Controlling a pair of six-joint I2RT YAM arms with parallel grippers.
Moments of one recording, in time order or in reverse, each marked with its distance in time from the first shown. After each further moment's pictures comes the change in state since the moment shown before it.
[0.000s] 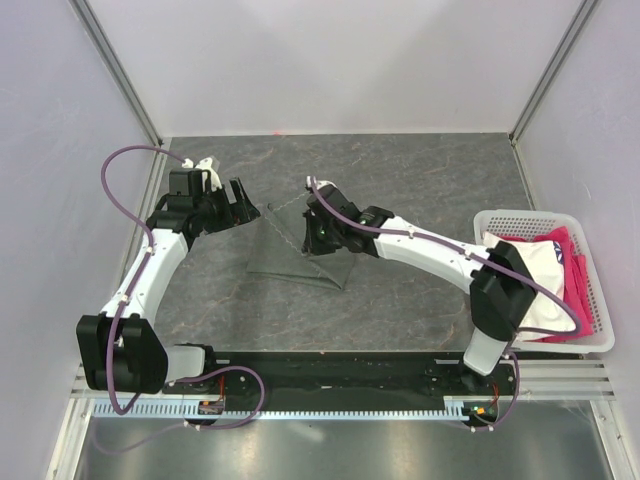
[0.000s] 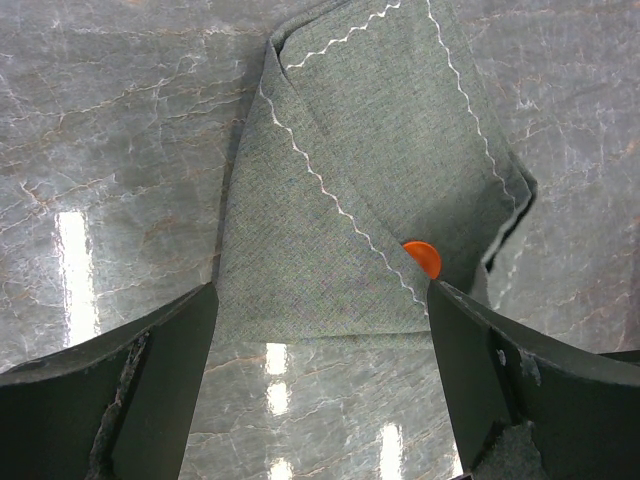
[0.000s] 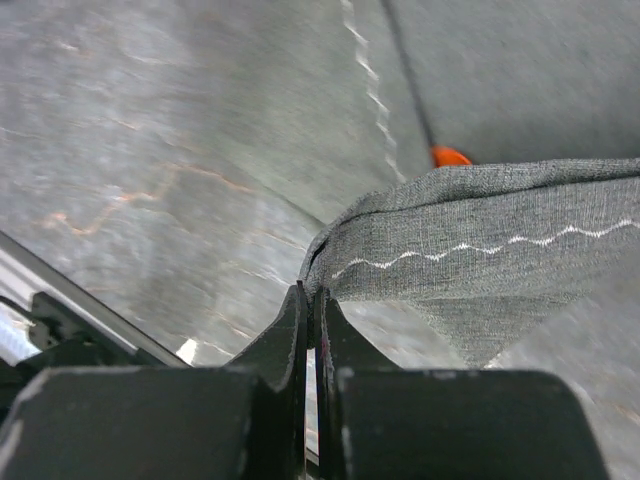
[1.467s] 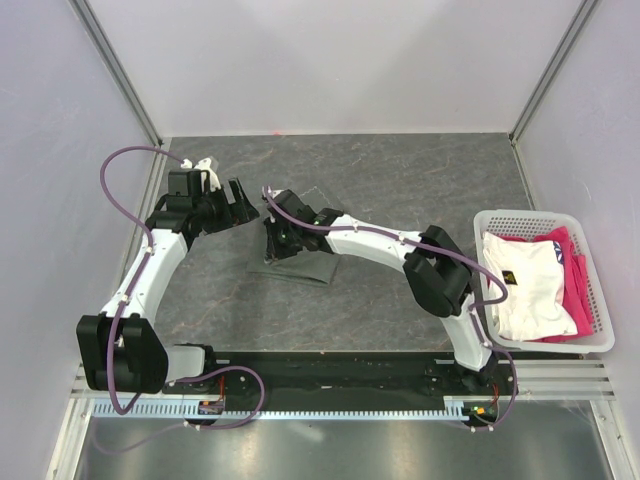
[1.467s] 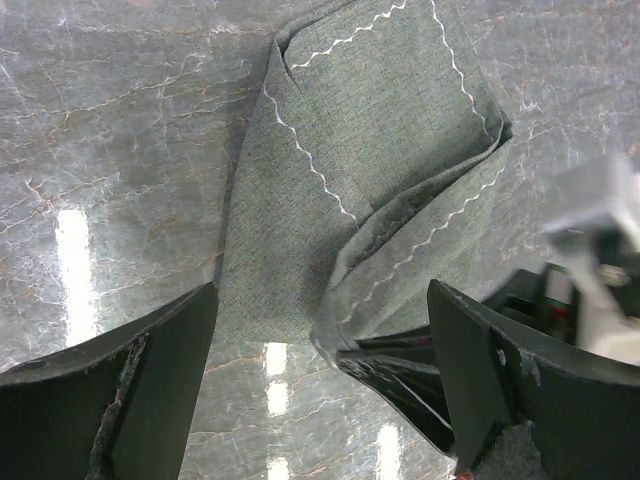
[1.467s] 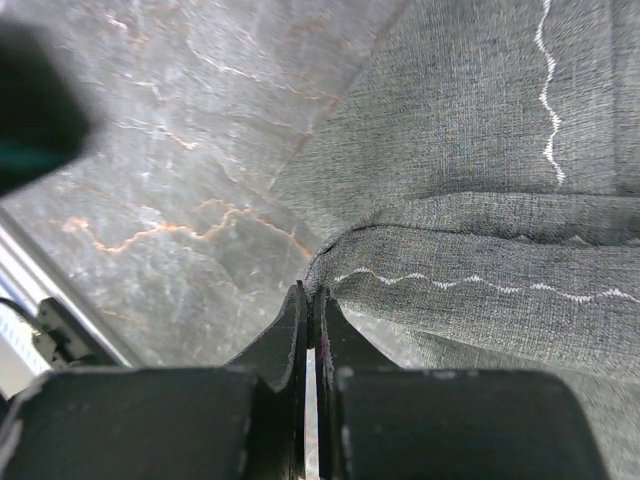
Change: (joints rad) left arm 0.008 0.000 -0.003 0.000 0.001 0.000; right arm 0.067 0.367 0.298 0.093 -0.126 -0.053
